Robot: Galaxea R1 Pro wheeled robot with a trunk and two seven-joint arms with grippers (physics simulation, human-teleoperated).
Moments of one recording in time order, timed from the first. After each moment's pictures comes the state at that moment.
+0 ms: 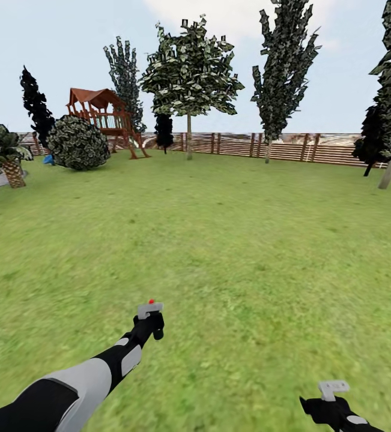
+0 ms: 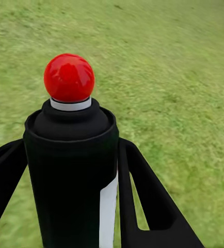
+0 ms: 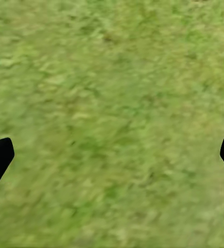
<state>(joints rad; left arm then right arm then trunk) -0.83 -0.09 -0.30 -0.03 0.50 -0.40 -0.18 -0.58 -0.24 0.34 0.05 -0.32 -0.24 0.13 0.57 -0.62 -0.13</state>
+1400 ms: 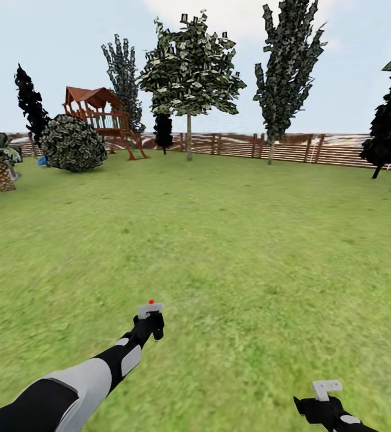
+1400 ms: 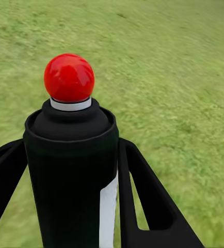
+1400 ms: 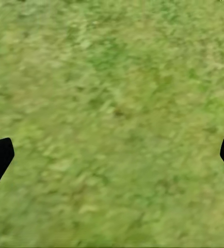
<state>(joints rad) -0.83 -0.09 -0.30 -0.03 0.50 -0.40 -0.18 -0.58 -0.21 0.35 0.05 -0.31 -0.24 0.13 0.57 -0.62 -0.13</state>
